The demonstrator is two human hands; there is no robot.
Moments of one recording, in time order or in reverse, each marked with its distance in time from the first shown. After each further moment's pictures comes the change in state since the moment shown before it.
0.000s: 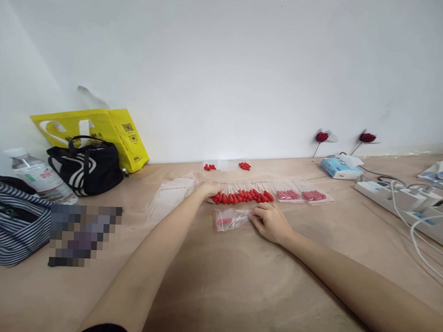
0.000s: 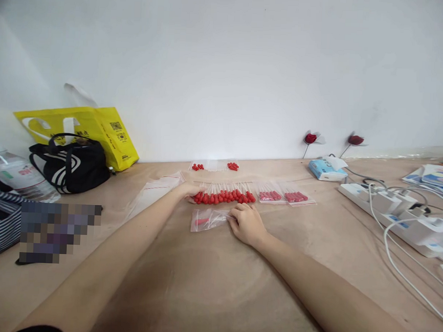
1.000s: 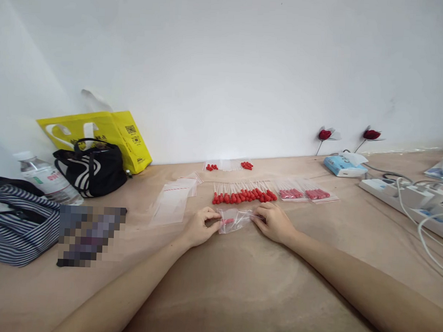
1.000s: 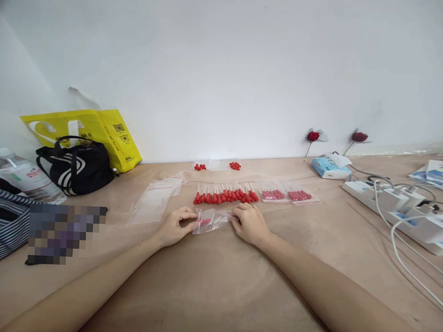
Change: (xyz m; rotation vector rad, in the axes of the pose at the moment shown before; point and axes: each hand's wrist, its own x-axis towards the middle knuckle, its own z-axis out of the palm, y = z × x) left_hand -0.108 -0.001 0.017 0.143 0.149 0.062; right_hand 0.001 -0.002 0.001 0.077 0.019 -0.008
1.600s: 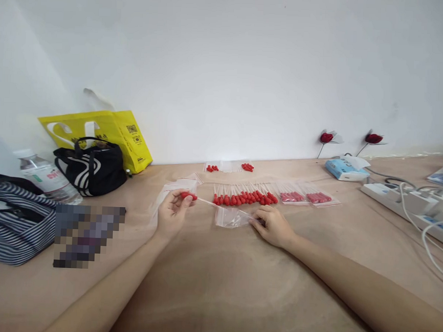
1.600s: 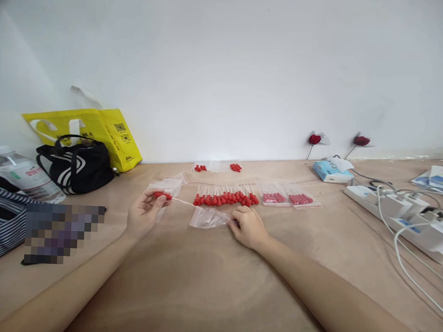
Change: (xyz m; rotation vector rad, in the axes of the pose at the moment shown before) left_hand 0.001 -0.014 -0.034 -0.500 0.598 0.044; right_hand 0.001 0.000 0.004 0.054 0.003 -0.009
